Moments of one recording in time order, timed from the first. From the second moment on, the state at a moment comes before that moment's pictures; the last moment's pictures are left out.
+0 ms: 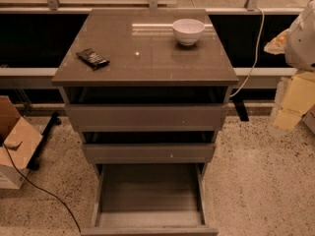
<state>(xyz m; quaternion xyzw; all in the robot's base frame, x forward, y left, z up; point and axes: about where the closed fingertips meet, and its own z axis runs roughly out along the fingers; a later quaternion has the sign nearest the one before) 0.438 -0.217 0.976 -0.60 0.78 -0.03 0.16</state>
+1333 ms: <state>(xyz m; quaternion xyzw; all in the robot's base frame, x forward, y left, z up) 0.482 -0.173 0.961 -0.61 0.75 0.06 0.24</state>
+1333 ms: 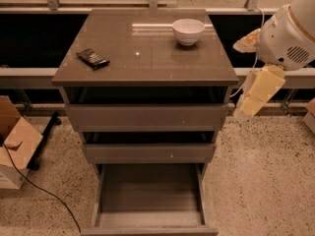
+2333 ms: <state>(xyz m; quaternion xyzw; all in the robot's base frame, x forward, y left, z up) 0.550 -0.116 0.944 -0.66 0.70 0.08 0.26</state>
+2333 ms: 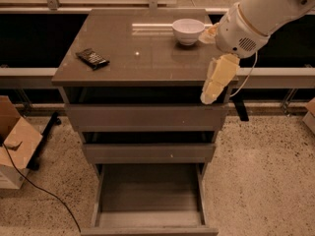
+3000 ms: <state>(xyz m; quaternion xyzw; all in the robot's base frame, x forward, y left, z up) 0.556 -0.105 0.942 -0.65 0.70 0.09 0.27</state>
